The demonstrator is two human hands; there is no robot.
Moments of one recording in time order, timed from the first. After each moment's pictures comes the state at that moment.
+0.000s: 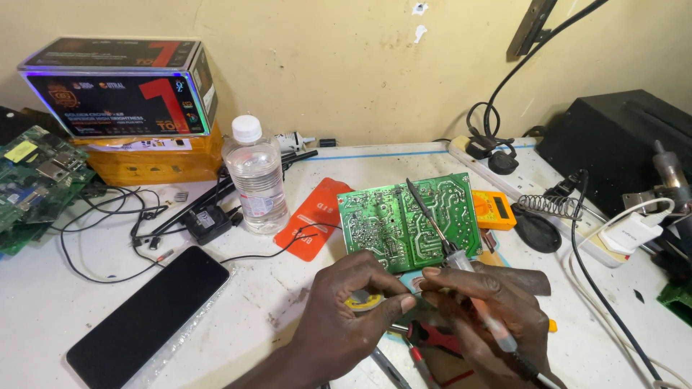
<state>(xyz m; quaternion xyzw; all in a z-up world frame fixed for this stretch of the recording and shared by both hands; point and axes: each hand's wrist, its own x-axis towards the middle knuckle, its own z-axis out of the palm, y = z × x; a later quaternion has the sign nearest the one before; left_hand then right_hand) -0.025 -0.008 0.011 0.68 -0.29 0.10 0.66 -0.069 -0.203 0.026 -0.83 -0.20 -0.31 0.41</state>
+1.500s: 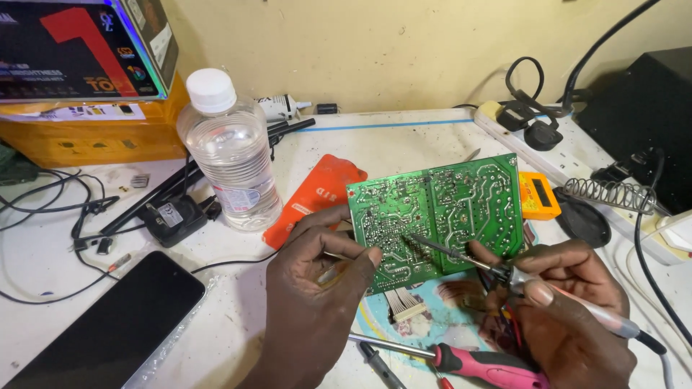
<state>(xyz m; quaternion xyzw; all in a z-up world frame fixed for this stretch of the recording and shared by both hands) 0.013 0.002 -0.003 0.66 -0.04 0.11 0.74 -0.039 -0.229 -0.021 -0.57 0.02 -0.23 0.79</state>
